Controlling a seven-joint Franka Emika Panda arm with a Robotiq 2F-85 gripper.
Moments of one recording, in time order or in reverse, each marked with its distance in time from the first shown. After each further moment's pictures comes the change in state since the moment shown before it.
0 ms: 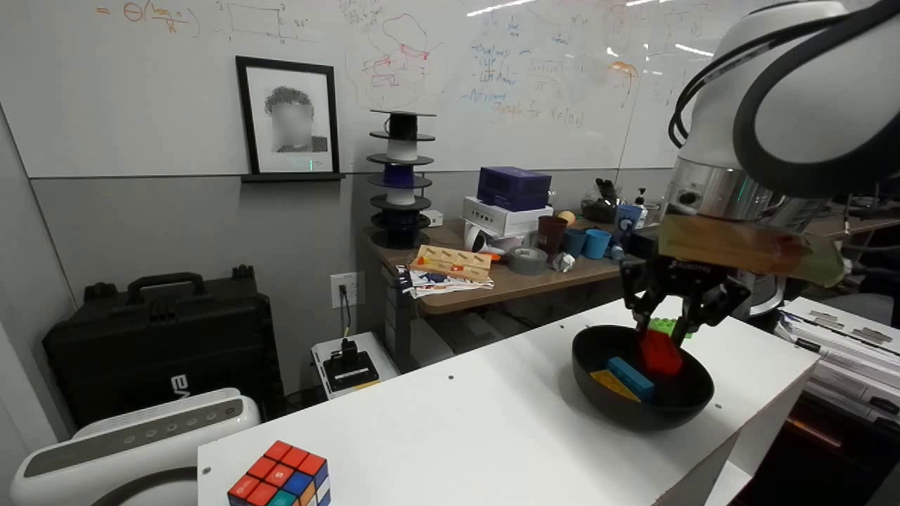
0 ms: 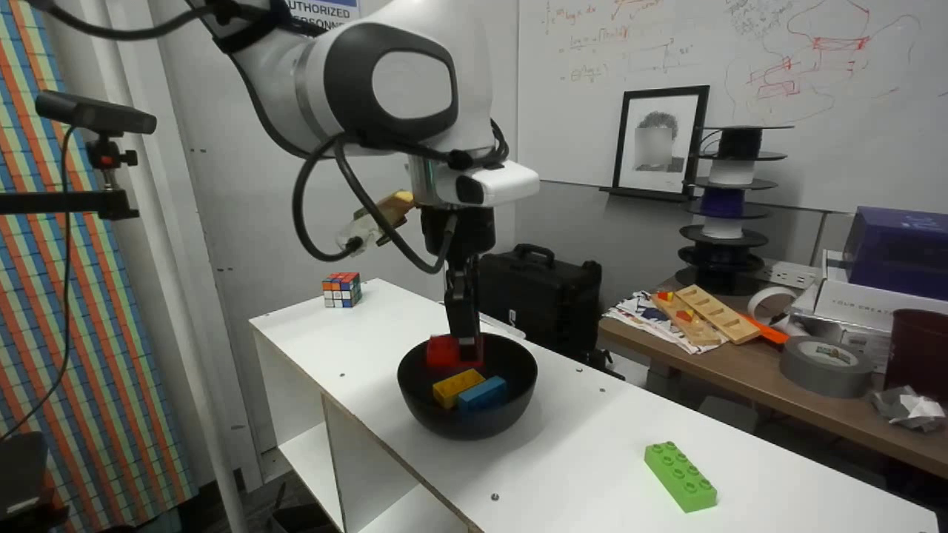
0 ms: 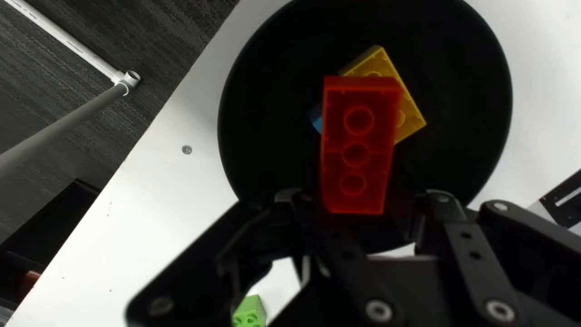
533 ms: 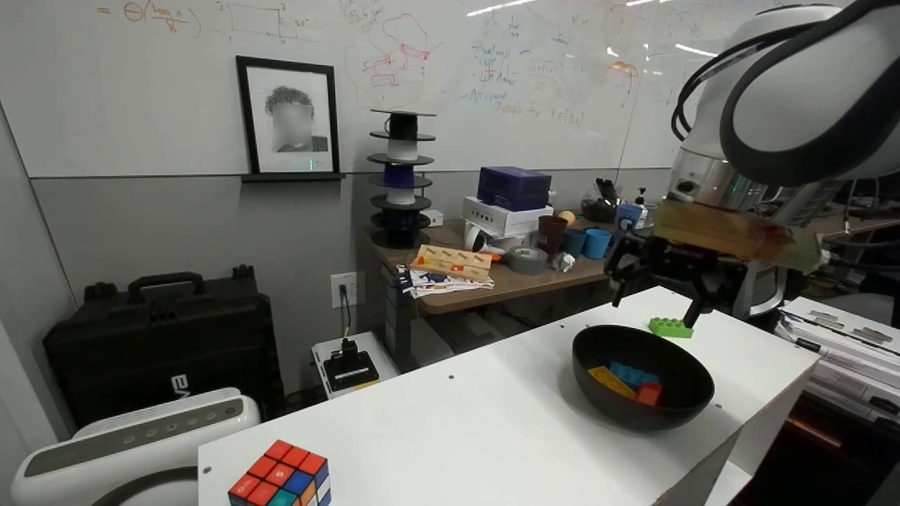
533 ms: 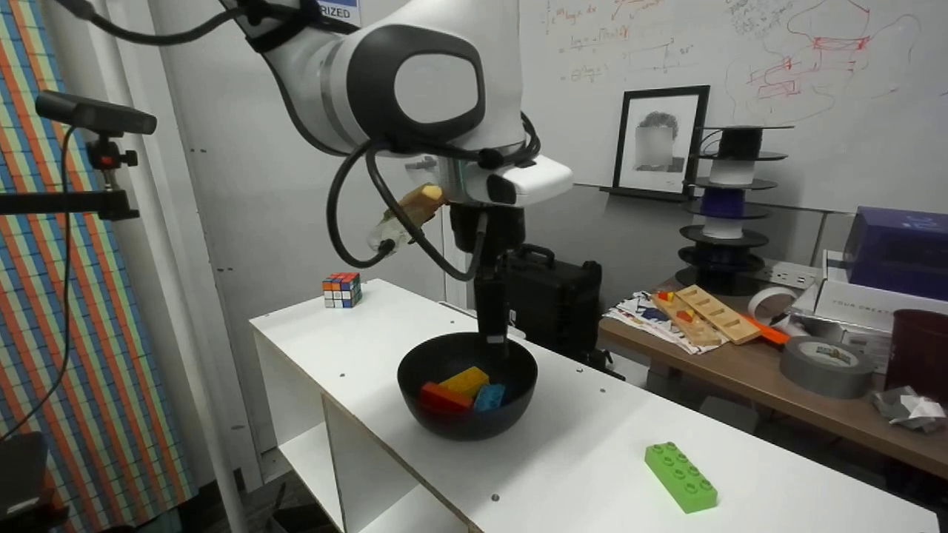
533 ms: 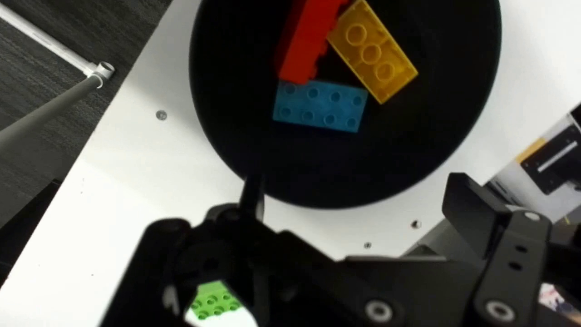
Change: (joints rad) arm -0.029 0.024 -0.014 0.047 0.088 0.049 -0.057
